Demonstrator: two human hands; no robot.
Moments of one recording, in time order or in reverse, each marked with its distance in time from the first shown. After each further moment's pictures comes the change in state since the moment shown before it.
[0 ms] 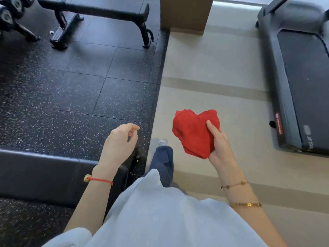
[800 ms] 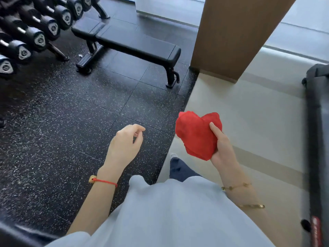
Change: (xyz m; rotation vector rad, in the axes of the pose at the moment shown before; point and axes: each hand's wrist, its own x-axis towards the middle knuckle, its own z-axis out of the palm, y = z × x) left_hand 0.509 0.060 -0.054 0.018 0.162 -0.116; right_hand 0.454 -0.230 0.288 -0.092 -0.129 0.128
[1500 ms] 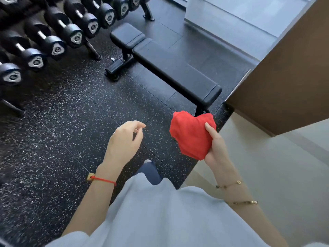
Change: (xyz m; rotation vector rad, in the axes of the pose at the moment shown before) left_hand 0.382 -0.065 -0.097 -0.019 0.173 -0.210; right_hand 0.312 -0.122 0.339 -0.181 -0.185 0.235
